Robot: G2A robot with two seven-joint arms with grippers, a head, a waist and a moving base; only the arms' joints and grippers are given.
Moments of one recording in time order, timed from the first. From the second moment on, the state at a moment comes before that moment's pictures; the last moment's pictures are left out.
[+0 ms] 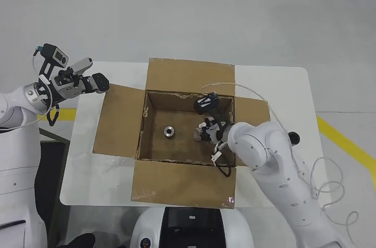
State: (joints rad) left arm 0.84 -1.01 -1.67 -1.31 -0.43 -0.04 -1.29; right arm -0.95 -1.33 1.04 -1.84 -1.00 0.09 1.24
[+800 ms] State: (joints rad) left arm 0.84 -1.01 -1.67 -1.31 -0.43 -0.04 -1.29; right arm -0.96 -1.33 1.01 -1.81 -1.03 0.08 1.25
